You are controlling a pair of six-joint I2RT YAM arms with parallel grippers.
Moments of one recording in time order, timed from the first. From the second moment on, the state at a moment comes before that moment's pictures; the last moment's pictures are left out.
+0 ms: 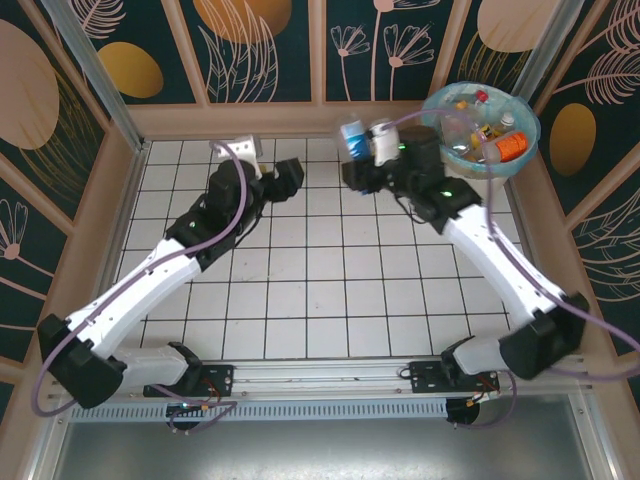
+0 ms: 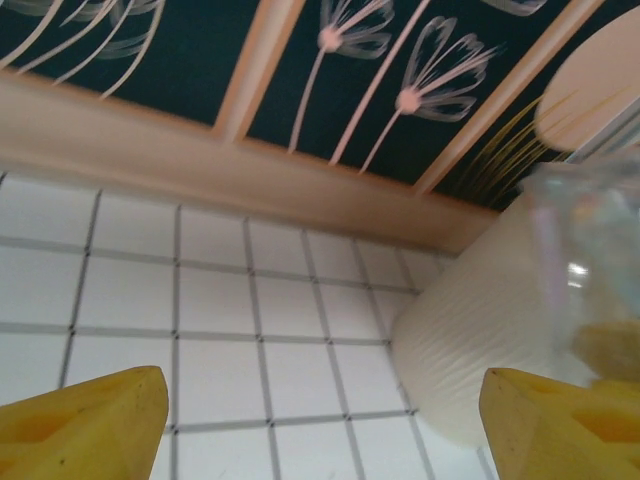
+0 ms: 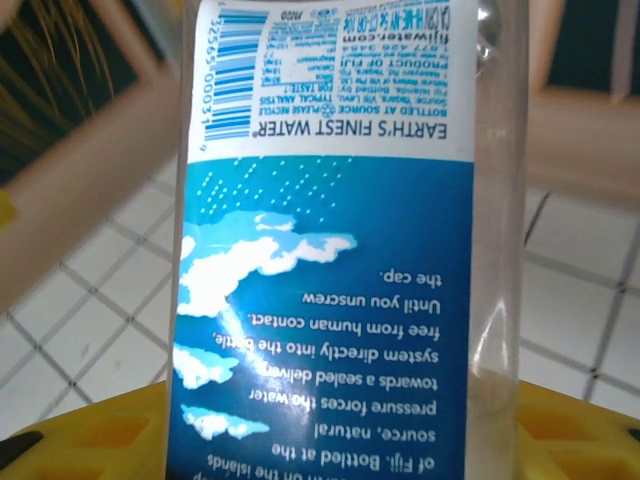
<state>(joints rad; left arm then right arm) -0.68 1.28 1.24 -0.21 -0.25 -0.61 0.49 1.32 1.38 -0.43 -0.21 0.14</state>
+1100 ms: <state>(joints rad) -0.91 2.08 2.17 -0.26 -0.03 -0.51 -0.31 1.41 1.49 -0.44 -0.41 0.28</state>
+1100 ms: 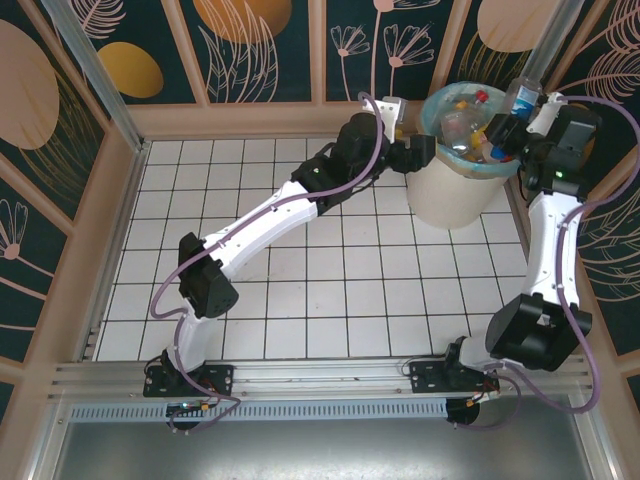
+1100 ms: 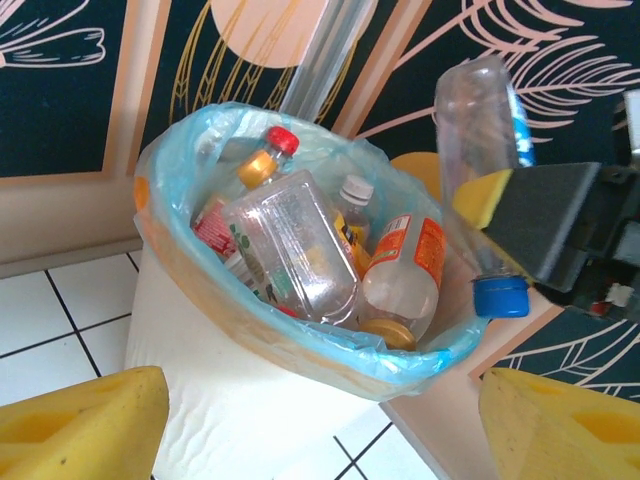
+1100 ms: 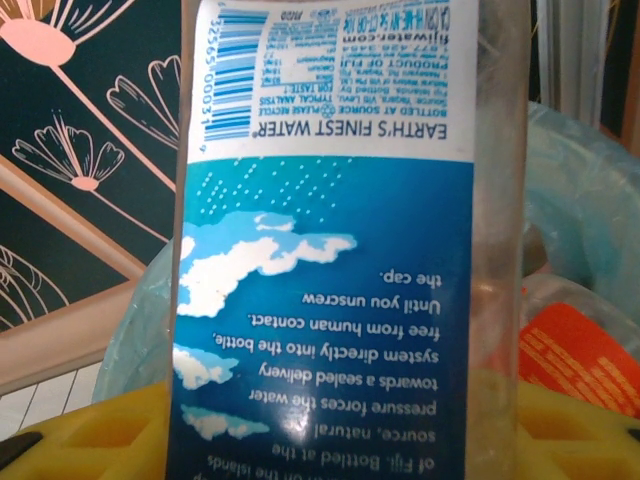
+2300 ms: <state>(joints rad) -0.91 2.07 2.02 -0.20 -0.04 -0.50 -0.19 1.81 1.99 -0.59 -0.21 0.26</state>
